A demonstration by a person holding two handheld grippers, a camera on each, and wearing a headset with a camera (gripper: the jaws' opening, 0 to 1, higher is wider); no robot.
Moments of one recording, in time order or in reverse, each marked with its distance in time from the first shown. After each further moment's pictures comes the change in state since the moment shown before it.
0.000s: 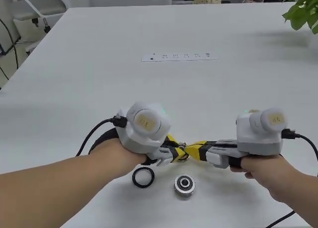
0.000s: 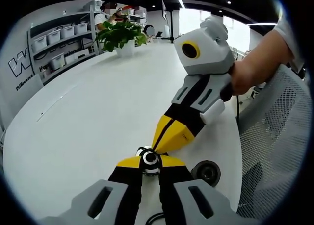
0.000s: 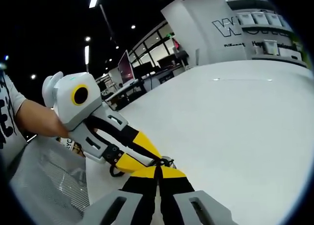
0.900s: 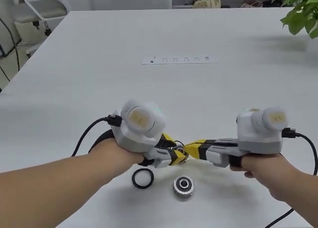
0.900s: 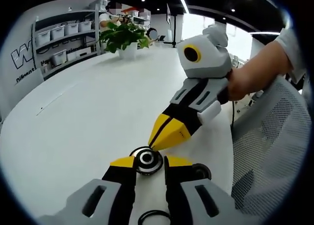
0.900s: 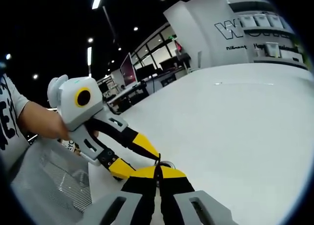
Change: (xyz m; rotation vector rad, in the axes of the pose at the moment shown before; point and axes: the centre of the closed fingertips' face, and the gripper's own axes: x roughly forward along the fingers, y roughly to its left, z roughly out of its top) left arm -0.013 -0.005 0.005 -0.083 -0.036 -0.029; right arm -0.005 0.004 0.009 -0.008 -0.020 0.011
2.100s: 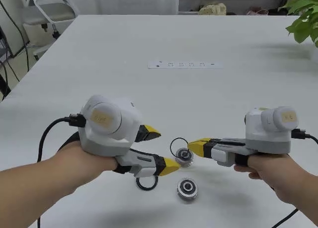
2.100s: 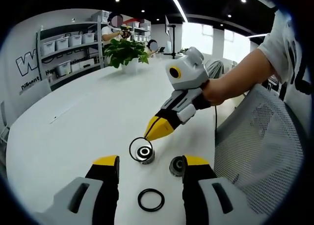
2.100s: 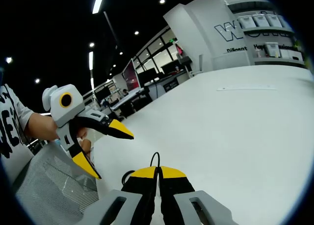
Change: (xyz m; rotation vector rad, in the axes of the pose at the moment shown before) left arm -0.074 -0.010 0.012 0.038 -0.089 0.036; right arm -0.005 0.014 0.019 0.014 -0.033 0.024
